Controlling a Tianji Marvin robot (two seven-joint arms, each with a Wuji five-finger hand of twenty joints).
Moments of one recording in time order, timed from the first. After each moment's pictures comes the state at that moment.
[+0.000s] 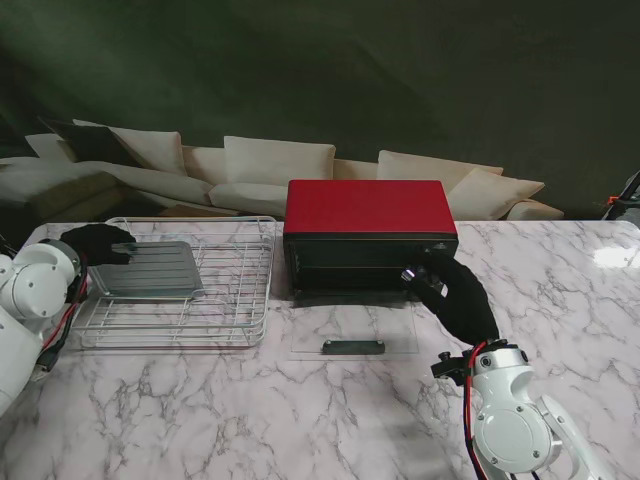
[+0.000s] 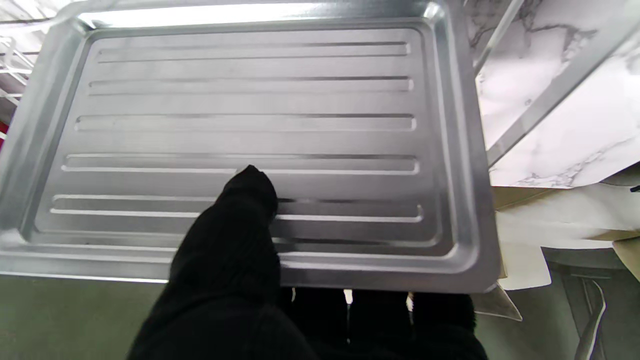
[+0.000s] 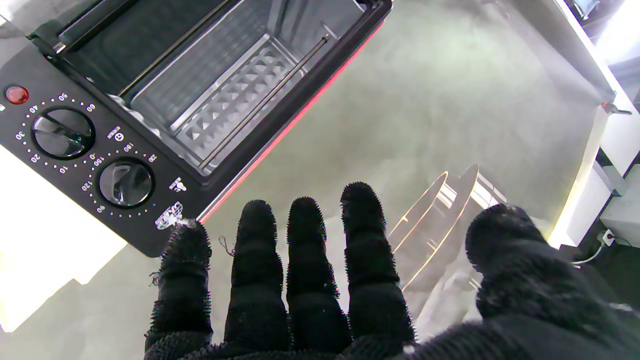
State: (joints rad) left arm 1.20 -0.98 -1.48 -1.22 0.95 -0.12 -0.38; right arm -1.85 -1.17 1.39 -1.90 -0.44 -0.08 -0.27; left_hand 1.13 -0.27 0.11 0.06 0.63 0.10 0.31 0.54 0.68 0.09 0.35 0.83 0.61 0.17 0.40 0.74 0.22 0.15 0.79 0.54; right_hand 0.41 -0.17 0.45 -0.05 0.57 0.04 0.49 0.40 0.57 0.14 0.48 0.31 0.55 0.13 0.23 0.29 0.11 0.30 0.89 0.40
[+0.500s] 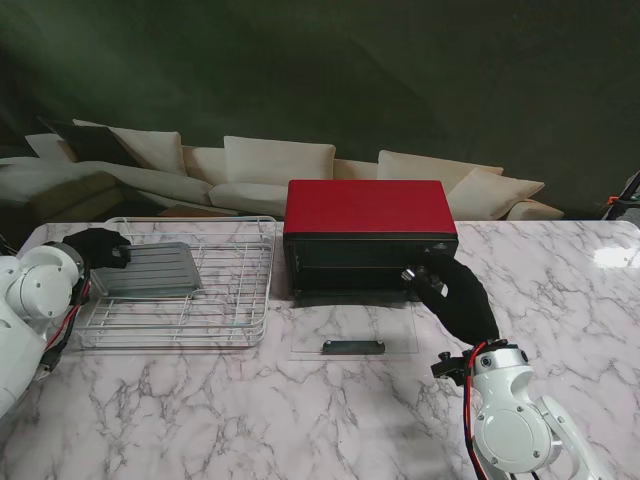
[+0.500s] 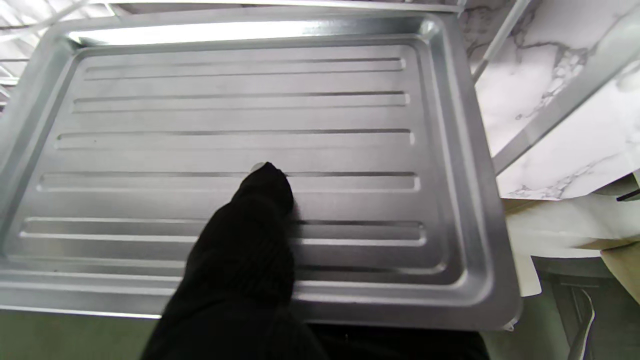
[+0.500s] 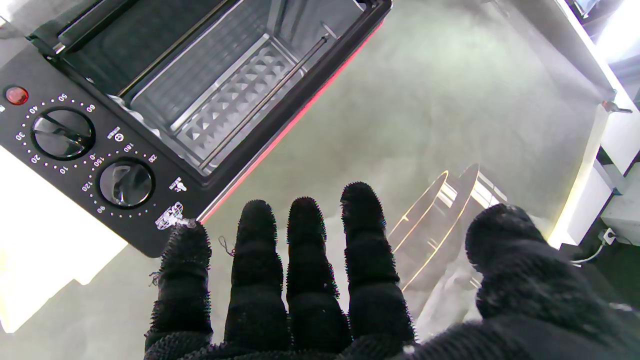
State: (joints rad) left arm 1.17 -0.98 -1.44 -1.17 0.95 -0.09 -0.36; right arm -1.85 -1.17 1.39 -1.90 -0.44 -0.08 -0.27; left_hand 1.21 -0.29 0.11 0.06 0.79 0.03 0.46 0.51 0.96 0.06 0.21 0.64 0.81 0.17 0.39 0.60 0.36 0.15 0.90 0.49; right_hand 0.41 -0.17 0.45 -0.05 0.57 0.04 0.49 0.40 0.57 0.14 0.48 0.31 0.55 0.13 0.23 0.29 0.11 0.30 0.89 0.40
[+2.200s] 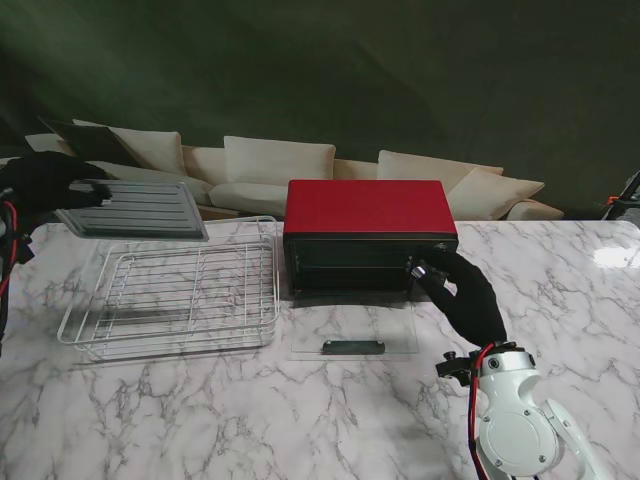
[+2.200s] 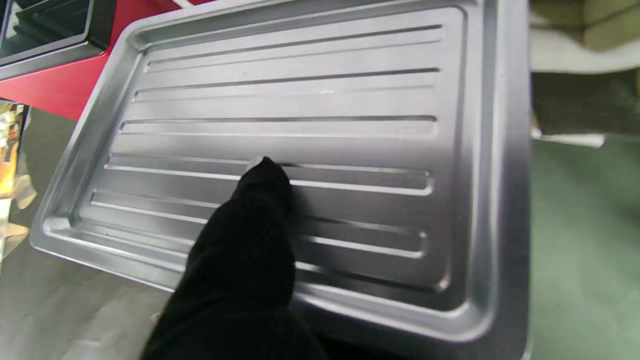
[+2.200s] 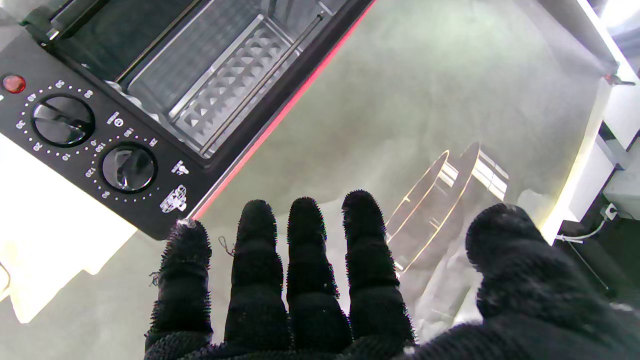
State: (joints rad) left arm 1.38 -0.96 -1.83 -1.78 0.71 -0.33 -0.60; right arm -1.87 -1.18 1.41 -1.91 -0.40 -0.10 -0.30; left_hand 1.21 -0.31 0.12 -0.01 0.82 0.04 0.54 0.56 1.04 0.06 0.28 0.69 0.92 0.18 0.45 0.62 0.49 0.15 0.98 0.47; right_hand 0.41 -0.17 0.46 -0.05 0.51 0.04 0.47 0.40 0.57 0.14 0.48 0.31 0.55 0.13 0.23 0.29 0.11 0.30 0.89 0.40
